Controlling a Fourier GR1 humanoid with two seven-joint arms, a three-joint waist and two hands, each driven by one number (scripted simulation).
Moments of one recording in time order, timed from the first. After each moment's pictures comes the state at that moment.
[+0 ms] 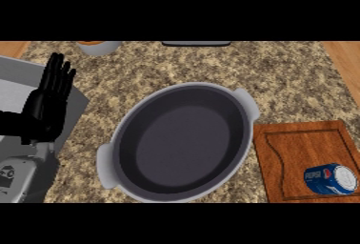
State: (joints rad) left arm -0.27 0.33 -0.03 -1.54 0.28 0.23 0.01; right arm 0.05 -1.09 0.02 -1.33 0.34 0.31 -0.88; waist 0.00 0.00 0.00
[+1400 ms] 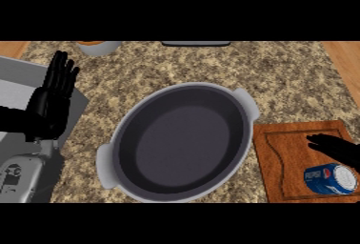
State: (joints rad) left arm -0.29 0.25 0.03 -1.54 0.18 0.17 0.05; right arm 0.01 -0.78 0.07 -1.33 0.65 0.27 -0.80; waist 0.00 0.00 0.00
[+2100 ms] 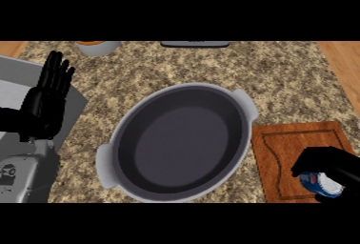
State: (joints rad) left arm -0.29 0.24 0.08 -1.53 0.18 0.13 0.06; right arm -0.01 -0.65 0.12 -1.32 0.81 0.20 -0.90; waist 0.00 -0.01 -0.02
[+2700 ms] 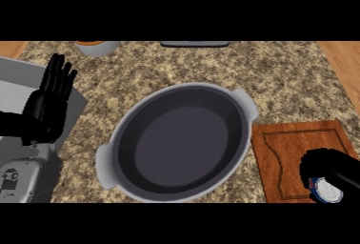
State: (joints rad) left arm -0.26 0.22 0.08 -1.56 0.15 0.13 0.06; right arm 0.05 -0.60 0.07 -1.41 0.84 0.12 -0.92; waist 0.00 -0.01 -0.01
